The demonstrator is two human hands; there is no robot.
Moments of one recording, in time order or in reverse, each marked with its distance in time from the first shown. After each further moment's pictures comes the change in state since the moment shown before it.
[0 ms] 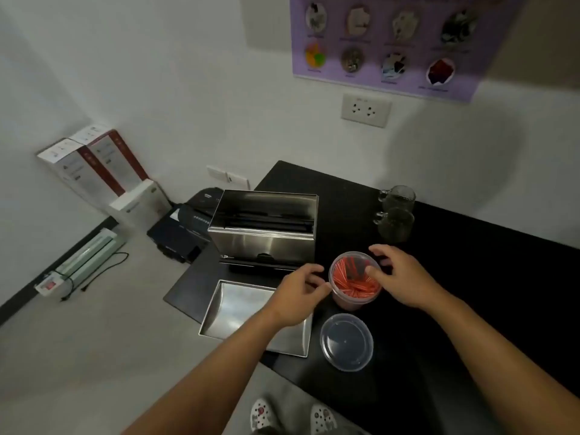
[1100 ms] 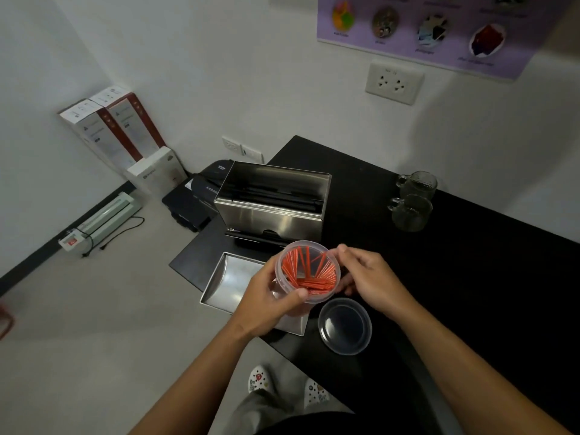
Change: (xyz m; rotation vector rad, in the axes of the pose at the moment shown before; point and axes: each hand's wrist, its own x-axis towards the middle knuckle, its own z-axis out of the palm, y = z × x) left_hand -0.073 -0.009 -0.016 -0.175 0.257 0.217; right_hand -0.026 -0.057 0.043 0.516 -0.208 0.014
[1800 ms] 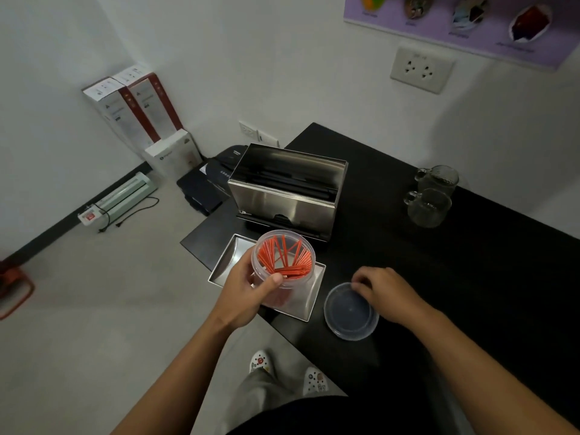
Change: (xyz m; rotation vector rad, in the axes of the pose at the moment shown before) left_hand -0.031 -0.022 -0.029 0.020 0.165 -0.107; right_hand 0.010 0.056 -0.016 -0.809 -0.184 0.004
